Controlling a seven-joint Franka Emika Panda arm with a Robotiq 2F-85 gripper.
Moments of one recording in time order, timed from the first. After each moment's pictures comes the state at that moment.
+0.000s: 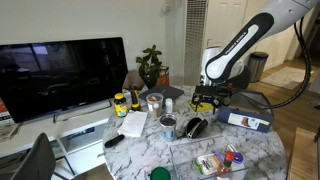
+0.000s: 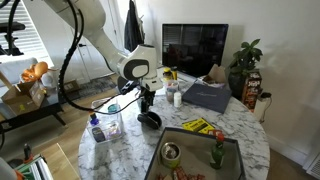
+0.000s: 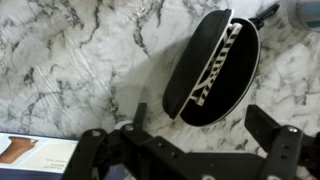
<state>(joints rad) 0.03 0.32 0.00 -2.26 0.14 2.56 0.99</state>
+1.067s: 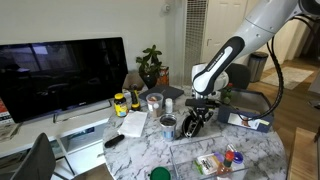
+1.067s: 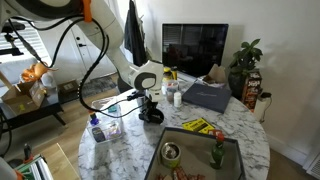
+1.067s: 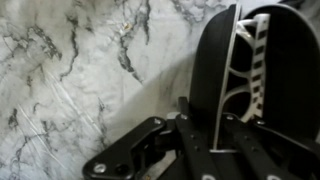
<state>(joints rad) 0.07 0.58 -0.02 -2.06 0.19 2.47 1.11</state>
